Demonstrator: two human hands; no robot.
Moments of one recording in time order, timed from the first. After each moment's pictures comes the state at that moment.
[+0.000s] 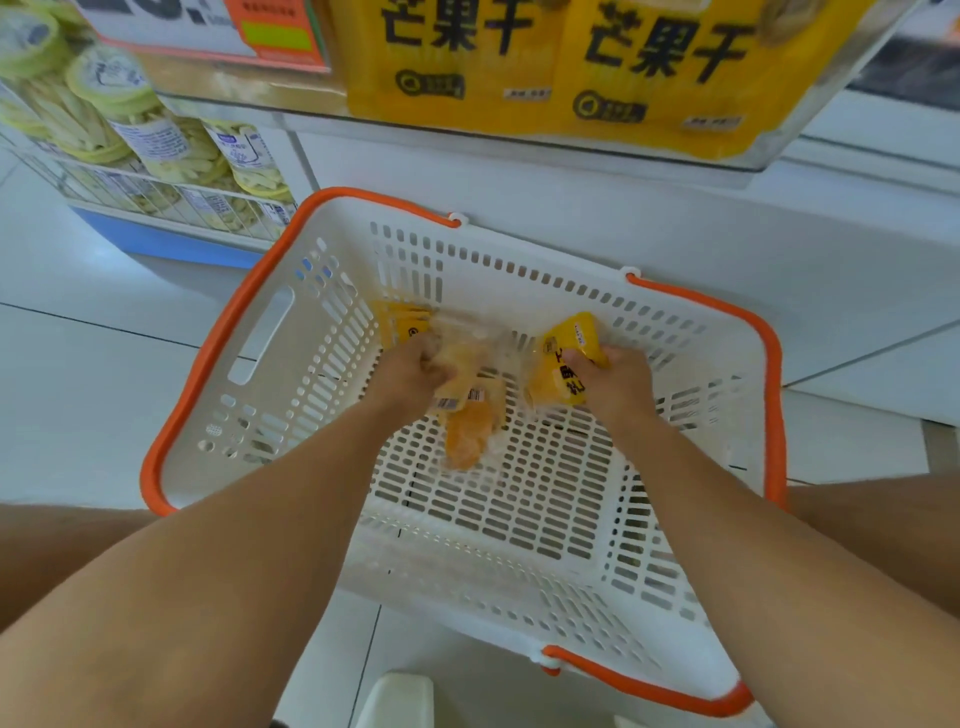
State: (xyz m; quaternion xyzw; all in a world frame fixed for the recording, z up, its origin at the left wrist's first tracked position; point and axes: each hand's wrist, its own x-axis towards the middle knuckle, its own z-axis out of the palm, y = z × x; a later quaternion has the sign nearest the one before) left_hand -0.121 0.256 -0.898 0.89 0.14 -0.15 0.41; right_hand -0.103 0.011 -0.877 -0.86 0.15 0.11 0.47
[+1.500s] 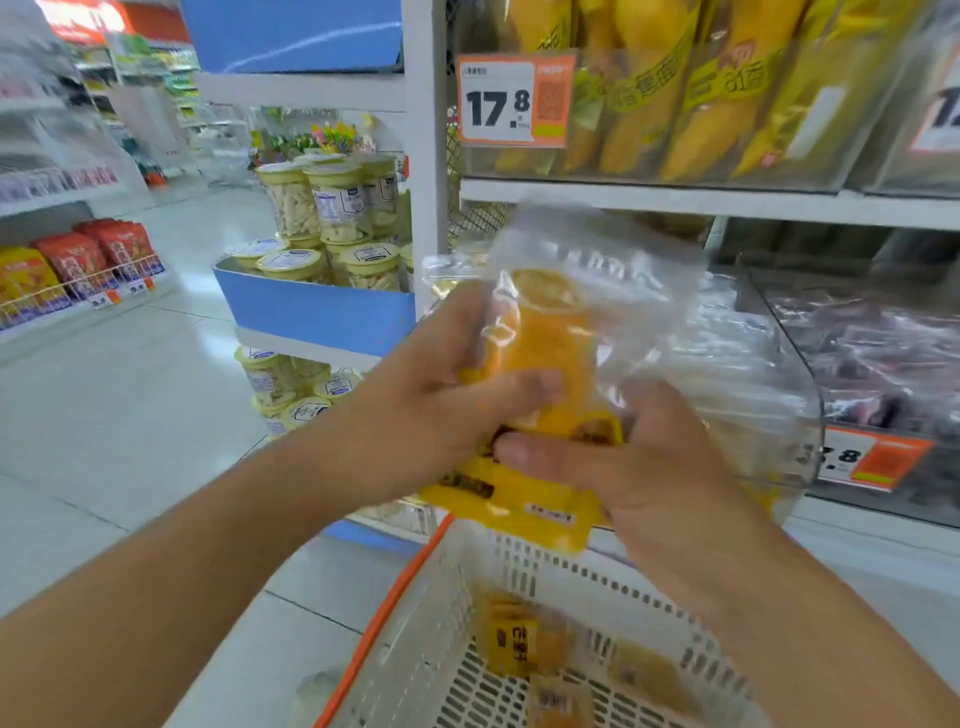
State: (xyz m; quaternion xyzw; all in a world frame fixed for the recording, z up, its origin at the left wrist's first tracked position) left_hand -0.175 0.293 -0.451 0.79 -0.17 0.06 0.58; right_hand -0.141 0.132 -0.497 -0.60 -0.25 0.14 0.74
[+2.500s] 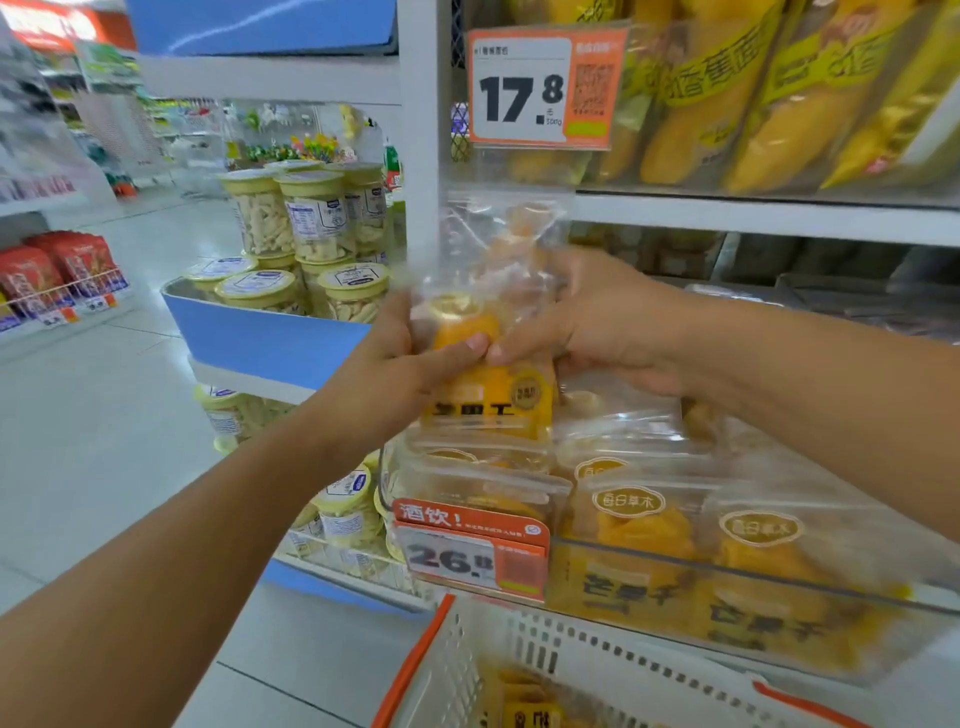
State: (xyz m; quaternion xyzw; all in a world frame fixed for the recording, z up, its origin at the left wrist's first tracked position) left_hand -0.037 0.378 -0.499 0.77 -0.03 0.10 0.63; right_hand 0.028 0.202 -0.453 -0.81 -0.20 0.14 0.54
